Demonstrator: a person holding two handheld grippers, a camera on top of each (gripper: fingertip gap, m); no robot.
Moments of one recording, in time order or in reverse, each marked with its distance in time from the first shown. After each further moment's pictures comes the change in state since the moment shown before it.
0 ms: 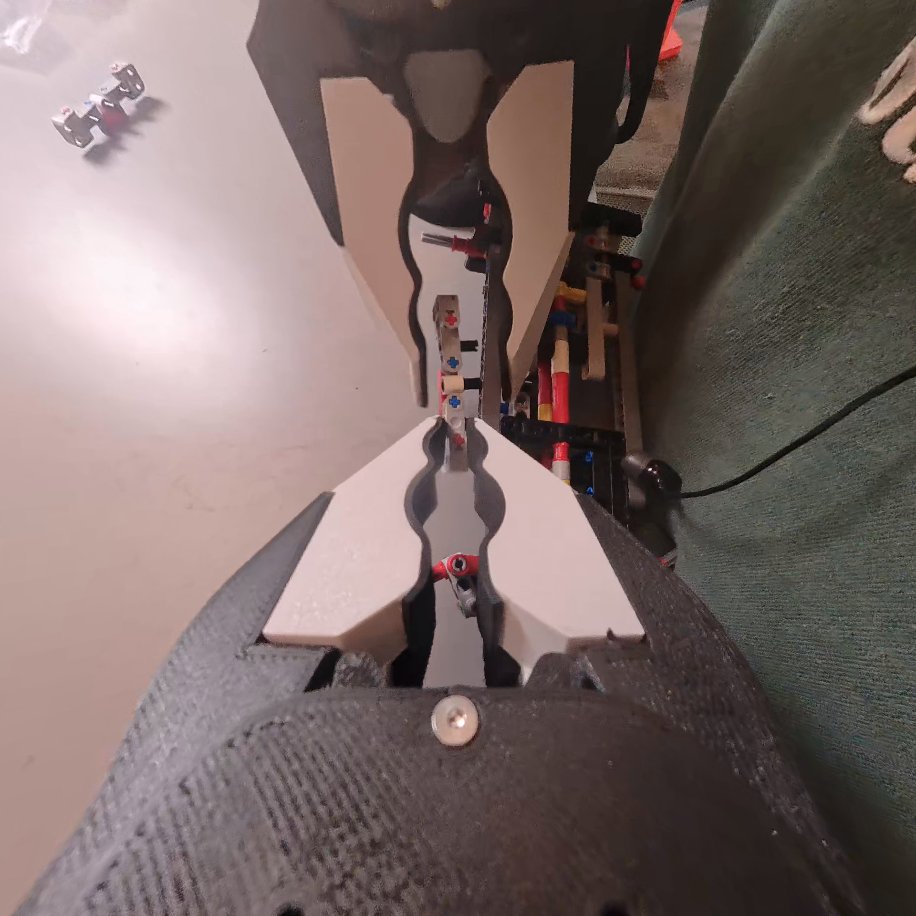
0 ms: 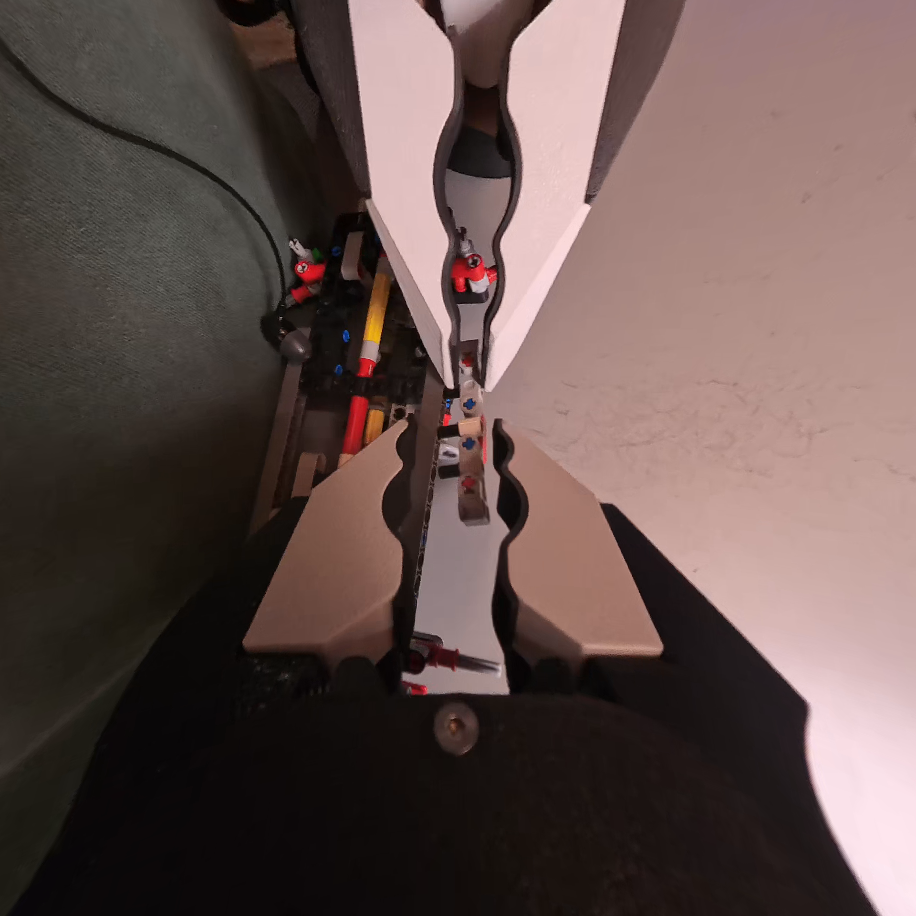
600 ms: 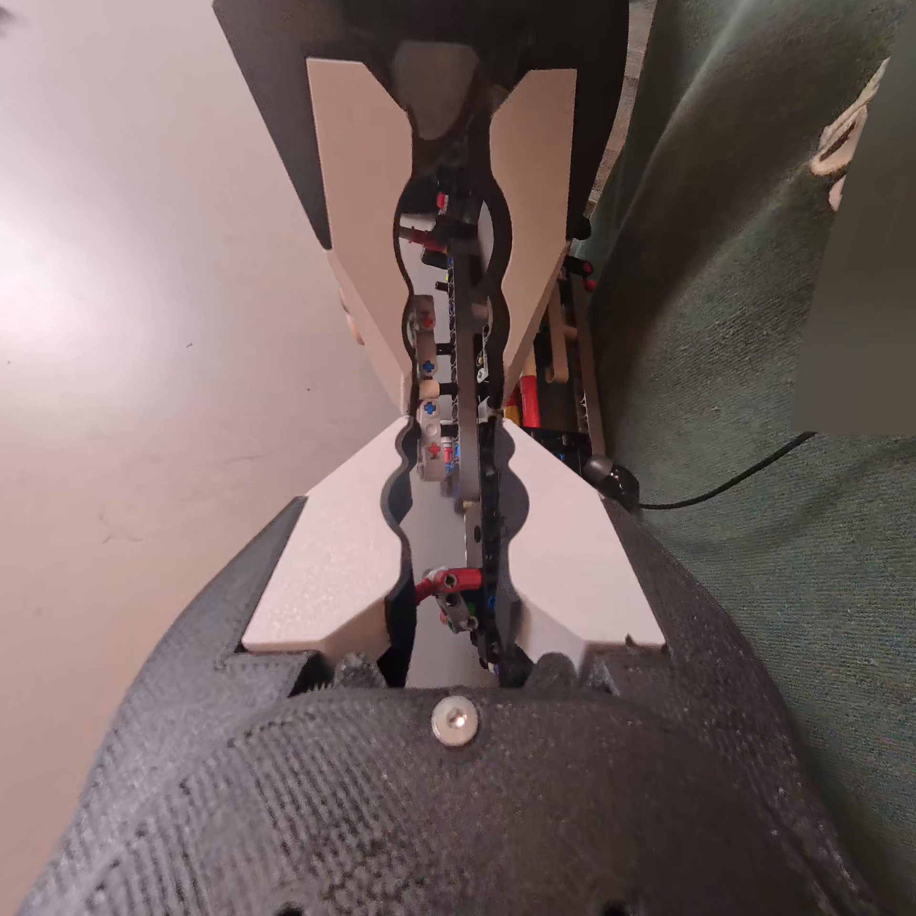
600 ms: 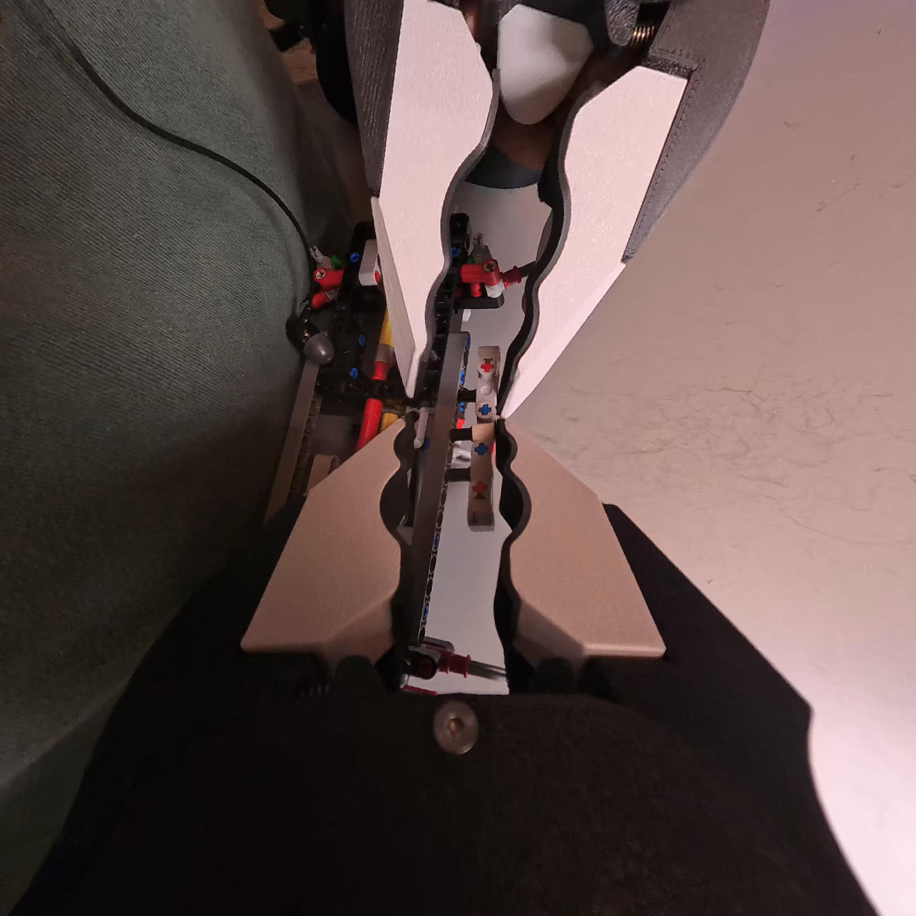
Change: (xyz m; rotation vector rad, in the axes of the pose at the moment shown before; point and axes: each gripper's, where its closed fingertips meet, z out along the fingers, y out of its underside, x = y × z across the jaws) left arm 0.010 0.000 0.005 -0.042 0.200 -0.089; right arm -0.005 -0.002 0.000 0.031 -0.031 0.005
